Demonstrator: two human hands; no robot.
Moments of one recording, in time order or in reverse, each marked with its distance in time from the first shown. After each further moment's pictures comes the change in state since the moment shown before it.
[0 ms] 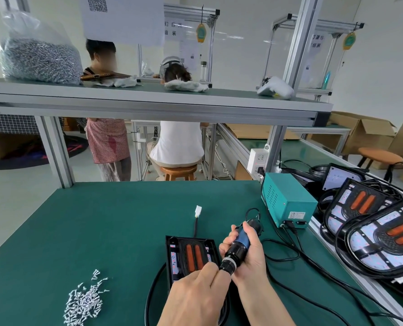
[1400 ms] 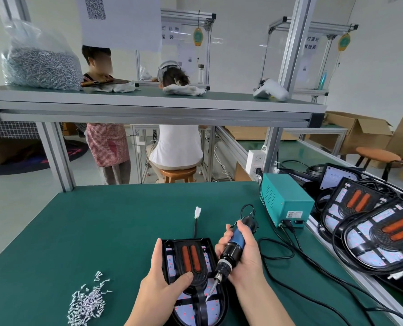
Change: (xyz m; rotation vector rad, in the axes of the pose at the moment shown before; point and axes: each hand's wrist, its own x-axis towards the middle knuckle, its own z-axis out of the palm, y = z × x) left_hand -0.029 -0.059 0.016 -0.861 -0.260 -1.048; right_hand -0.006 0.007 0.005 -0.048 -0.039 -0.015
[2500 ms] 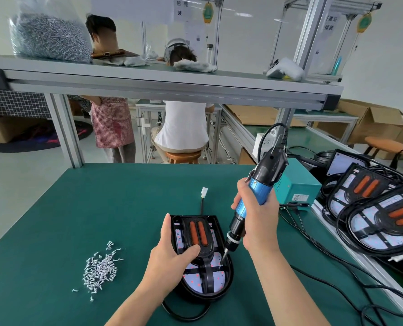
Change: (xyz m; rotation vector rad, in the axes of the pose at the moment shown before) left_hand 0.005 -0.014 0.001 -0.051 -0.013 0.020; right_hand -0.051 -0.012 0.046 -0.681 -0.144 -0.797
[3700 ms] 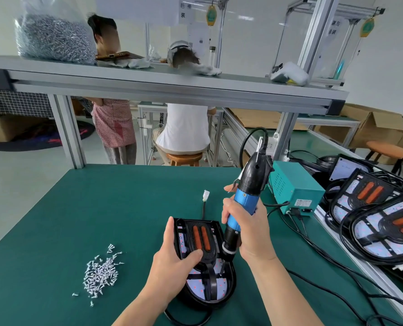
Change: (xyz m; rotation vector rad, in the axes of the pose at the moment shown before) left_hand 0.000 0.000 0.004 -0.010 -0.004 0.012; right_hand -0.009 0.007 0.001 -0.004 -0.296 0.032
